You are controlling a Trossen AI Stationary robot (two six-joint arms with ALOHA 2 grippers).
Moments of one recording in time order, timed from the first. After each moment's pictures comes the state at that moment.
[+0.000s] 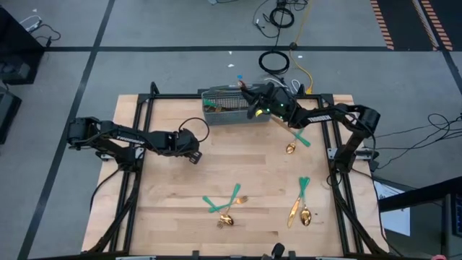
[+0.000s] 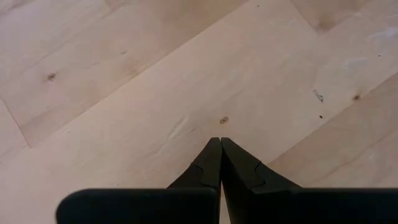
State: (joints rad) left arm 0.11 1.40 0.61 -0.45 -0.32 -0.80; right arm -0.55 1.72 0.78 0.94 0.00 0.18
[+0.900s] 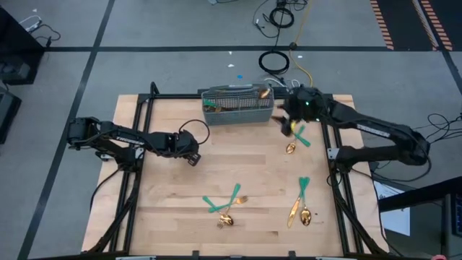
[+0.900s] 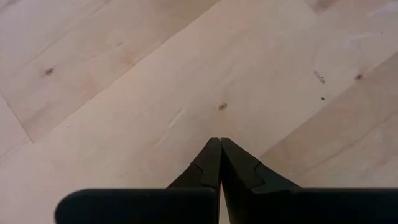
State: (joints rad) left arm 0.09 1.39 0.61 -0.48 -0.32 -0.77; right arm -0.53 1.06 0.83 -0.43 -0.05 -0.19
